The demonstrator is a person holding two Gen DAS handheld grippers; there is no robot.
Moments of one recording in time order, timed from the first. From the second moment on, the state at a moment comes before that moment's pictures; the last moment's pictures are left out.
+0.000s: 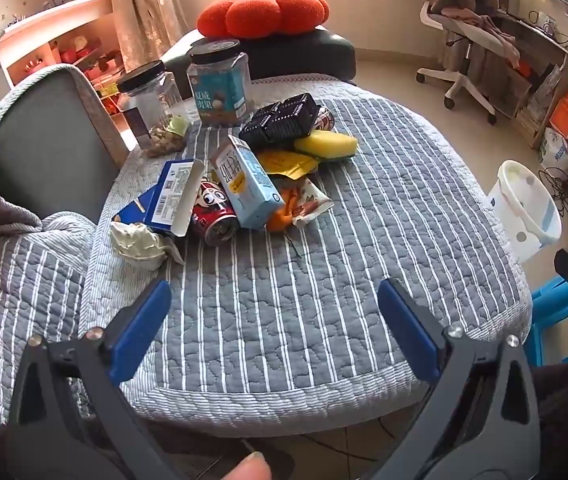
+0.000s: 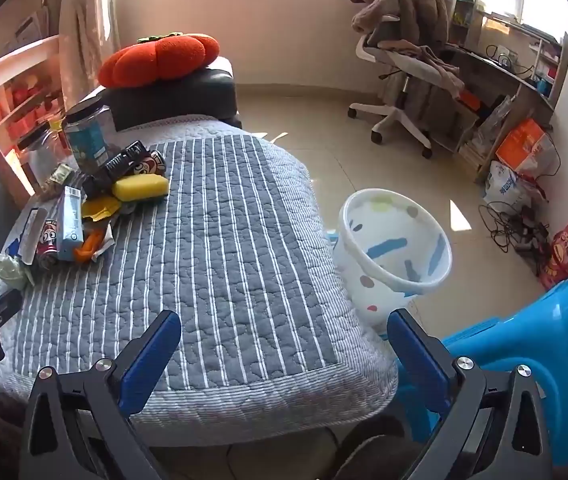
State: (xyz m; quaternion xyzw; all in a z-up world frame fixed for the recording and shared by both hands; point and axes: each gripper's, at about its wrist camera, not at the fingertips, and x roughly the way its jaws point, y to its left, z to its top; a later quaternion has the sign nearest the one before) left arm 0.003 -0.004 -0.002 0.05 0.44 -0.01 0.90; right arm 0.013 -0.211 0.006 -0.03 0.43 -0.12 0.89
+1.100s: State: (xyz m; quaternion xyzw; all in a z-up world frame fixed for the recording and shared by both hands) left arm -0.001 -0.002 0.000 0.04 0.44 -0.02 0.90; right arm 0.012 -0.215 0.007 -0.02 0.42 -0.12 0.90
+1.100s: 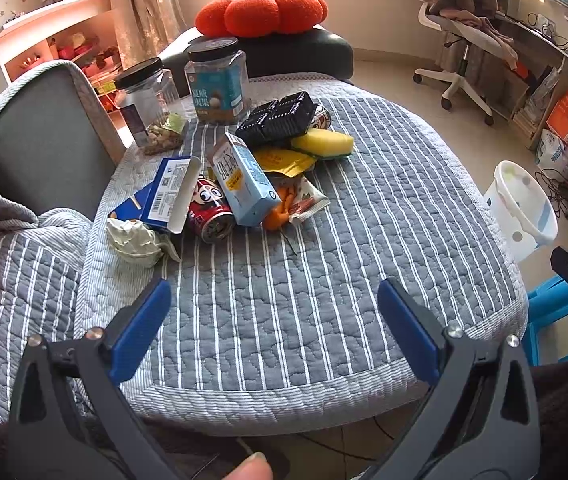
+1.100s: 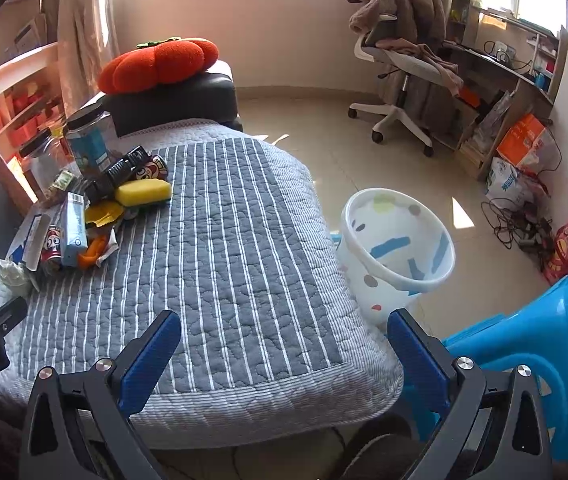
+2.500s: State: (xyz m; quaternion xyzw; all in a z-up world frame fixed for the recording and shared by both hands) left arm -0.001 -0.001 0.002 0.04 0.44 -0.02 0.90; right arm 0.014 -0.210 0.003 -0.02 0.43 -0.12 0.89
